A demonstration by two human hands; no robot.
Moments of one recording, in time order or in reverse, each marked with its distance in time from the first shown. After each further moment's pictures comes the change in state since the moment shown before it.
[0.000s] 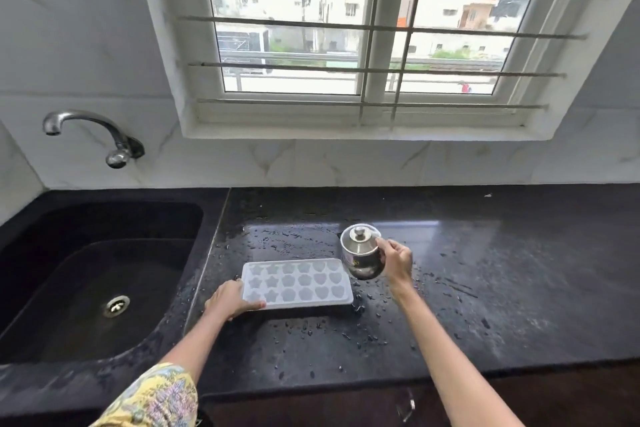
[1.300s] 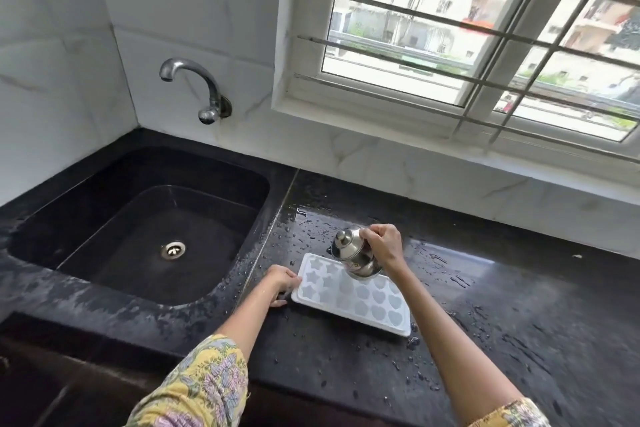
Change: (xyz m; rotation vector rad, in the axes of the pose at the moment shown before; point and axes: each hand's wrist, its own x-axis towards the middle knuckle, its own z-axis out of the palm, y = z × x) left_hand 0.020 -0.011 -0.008 -0.868 -0.191 -0.394; right_hand 0.019 -0.005 0.158 -0.597 -0.427 -0.362
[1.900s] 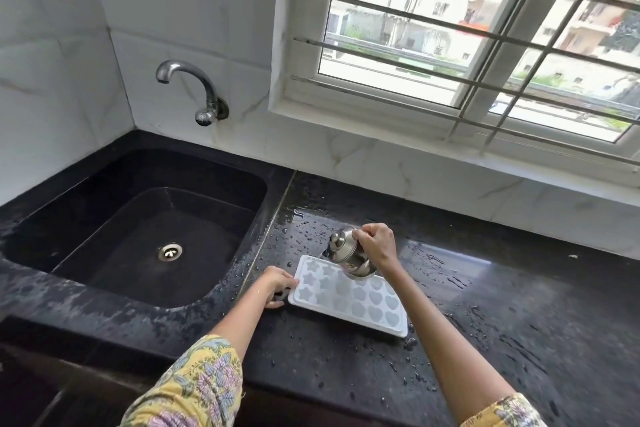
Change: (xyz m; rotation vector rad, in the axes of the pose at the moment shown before) left_hand 0.003 0.002 -0.005 -0.044 -0.050 -0.036; right_hand 0.004 -0.001 0.005 -0.111 -0.020 -0.033
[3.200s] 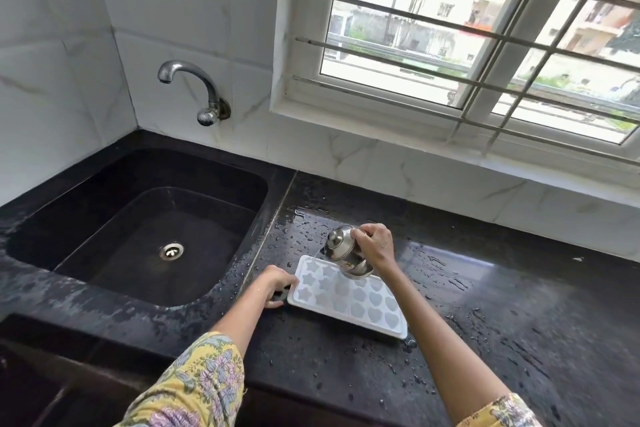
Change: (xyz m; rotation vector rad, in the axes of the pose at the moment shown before) left_hand 0.003 0.005 0.005 0.064 0.059 -0.013; right_hand -0.002 -0.005 0.002 0.052 0.018 -0.021
